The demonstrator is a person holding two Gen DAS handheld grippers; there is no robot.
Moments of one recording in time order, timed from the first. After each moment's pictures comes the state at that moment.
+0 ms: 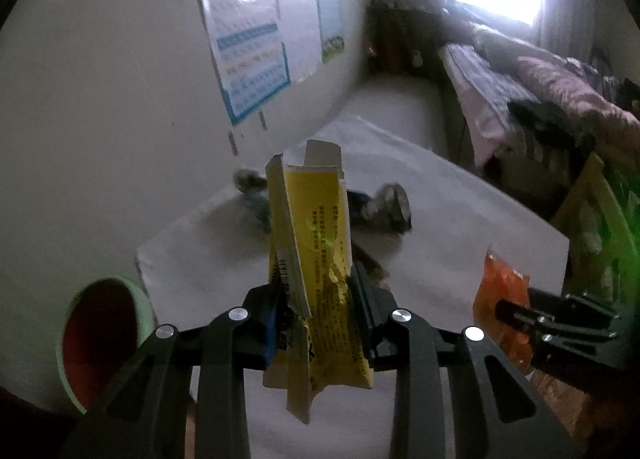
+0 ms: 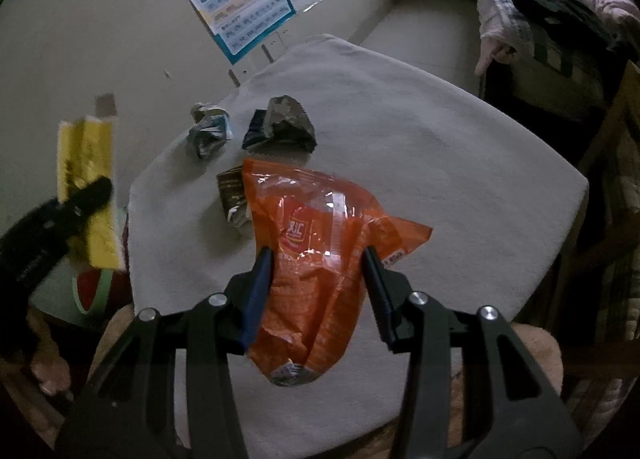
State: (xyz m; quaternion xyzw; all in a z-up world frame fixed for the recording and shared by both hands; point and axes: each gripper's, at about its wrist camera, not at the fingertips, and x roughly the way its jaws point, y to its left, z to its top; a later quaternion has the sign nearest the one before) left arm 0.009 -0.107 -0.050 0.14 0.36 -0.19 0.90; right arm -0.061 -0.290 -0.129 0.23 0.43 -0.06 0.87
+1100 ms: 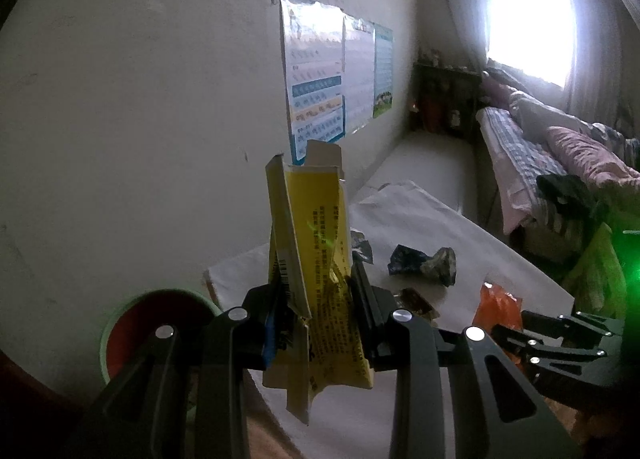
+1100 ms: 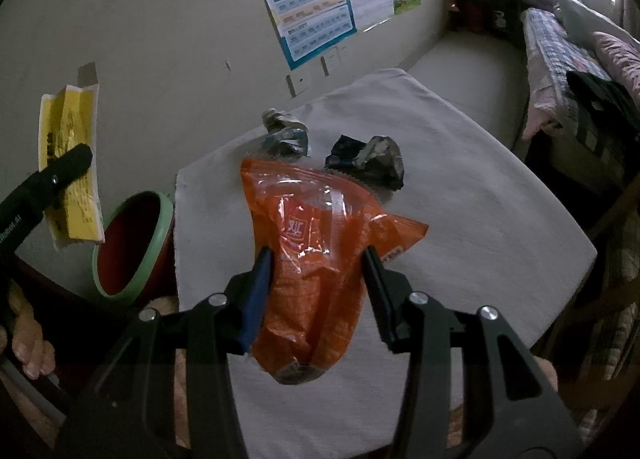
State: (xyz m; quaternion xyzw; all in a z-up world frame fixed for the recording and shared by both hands) left arm -0.001 -0.022 0.007 0.07 0.30 -0.14 0.94; right arm -0.039 -0.214 -0.069 0.15 0.42 -0.01 0.90
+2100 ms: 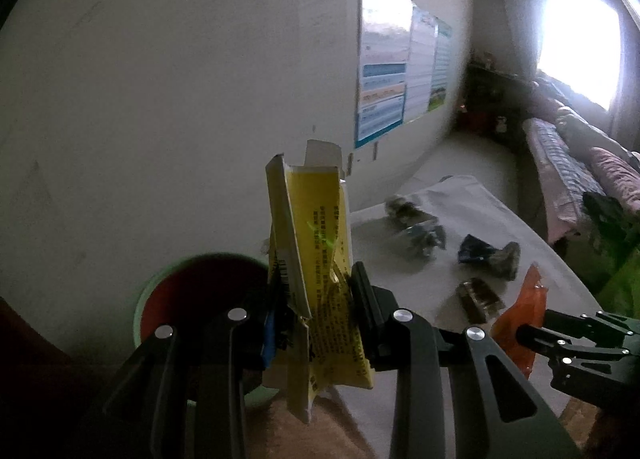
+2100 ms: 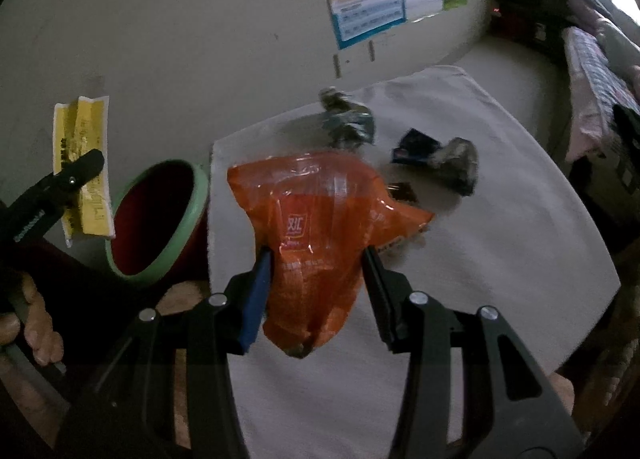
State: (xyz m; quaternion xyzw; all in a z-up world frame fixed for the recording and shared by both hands) left arm 0.022 0.064 -0.020 0.03 0.33 -0.06 0.94; right arm -0.003 -0.144 -0.073 0.10 0.44 0.05 0.89
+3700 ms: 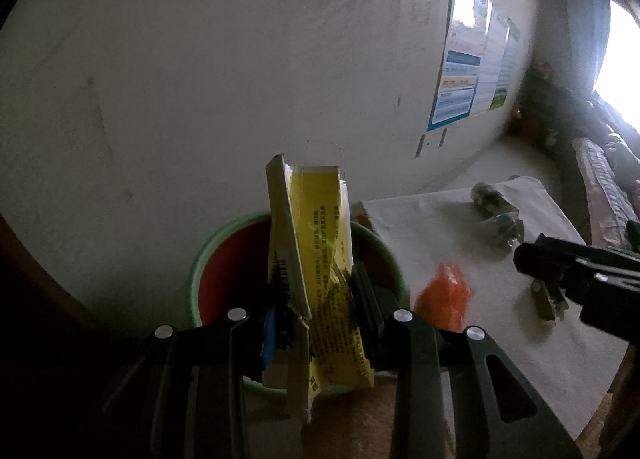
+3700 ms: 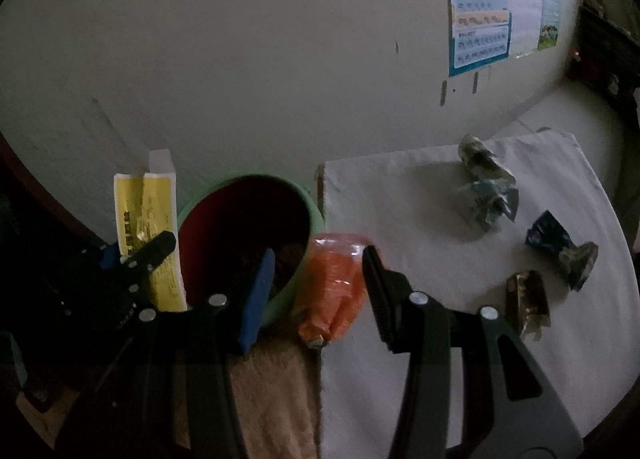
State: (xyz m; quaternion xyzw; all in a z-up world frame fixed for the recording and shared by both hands) left arm 0.035 0.159 -0.058 -0.02 0.37 0.03 0.93; right arm 0.071 -0.018 -0.041 0.05 0.42 0.17 0.89
